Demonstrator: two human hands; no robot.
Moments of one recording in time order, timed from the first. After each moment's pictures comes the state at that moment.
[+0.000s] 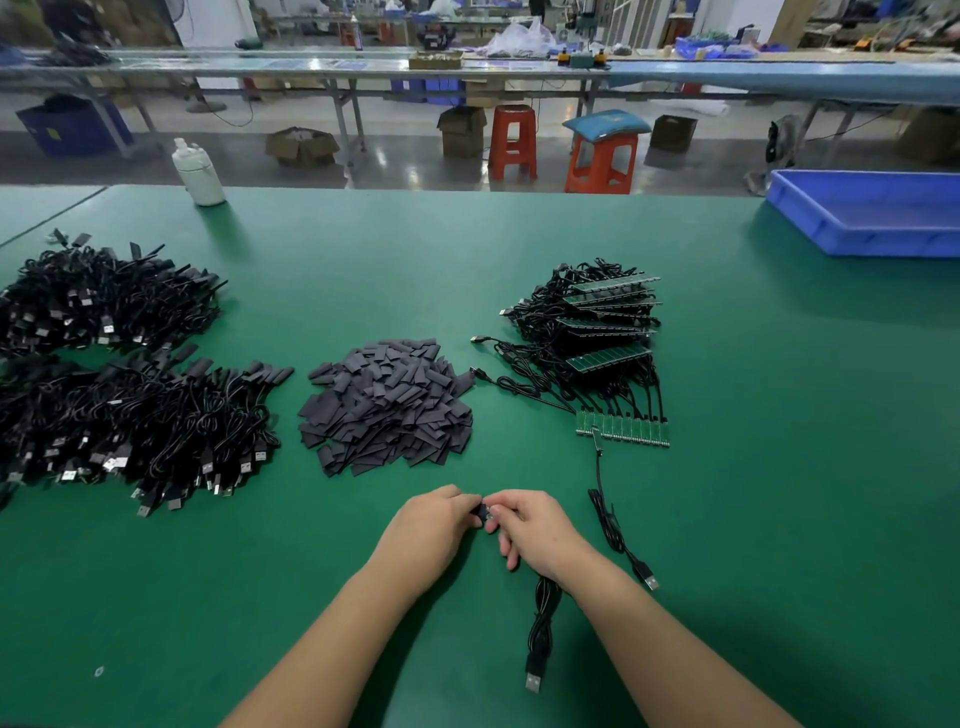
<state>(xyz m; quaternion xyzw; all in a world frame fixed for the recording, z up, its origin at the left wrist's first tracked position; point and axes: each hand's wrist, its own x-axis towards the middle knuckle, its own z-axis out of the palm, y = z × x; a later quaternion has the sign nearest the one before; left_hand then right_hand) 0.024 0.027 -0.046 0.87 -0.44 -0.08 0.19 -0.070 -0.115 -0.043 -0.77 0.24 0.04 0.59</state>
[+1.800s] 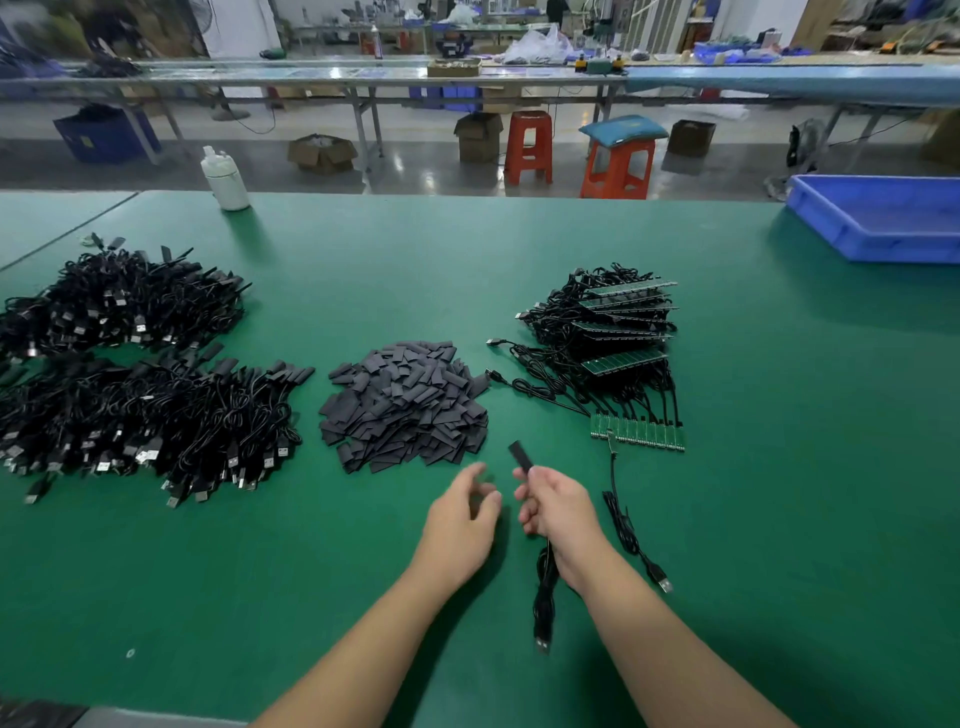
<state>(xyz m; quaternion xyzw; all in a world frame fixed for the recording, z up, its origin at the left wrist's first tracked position) -0.007 0.015 -0.026 0.83 -0.21 -0.19 0.47 -0.068 -0.112 -0.026 -0.58 0.33 -0.09 0.74</state>
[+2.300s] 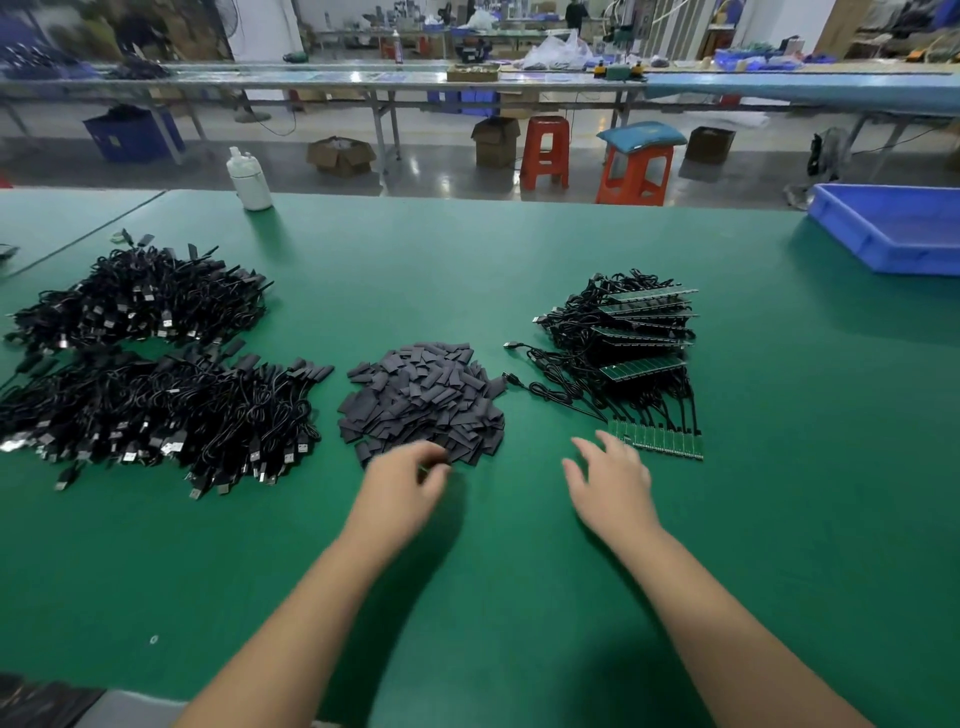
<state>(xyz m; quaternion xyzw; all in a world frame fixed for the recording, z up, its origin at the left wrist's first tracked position) 0.045 0.067 0.020 0.90 -0.23 -0.07 0.37 -0.064 -0.156 -0.009 -0.93 0.31 -0.06 0.20</state>
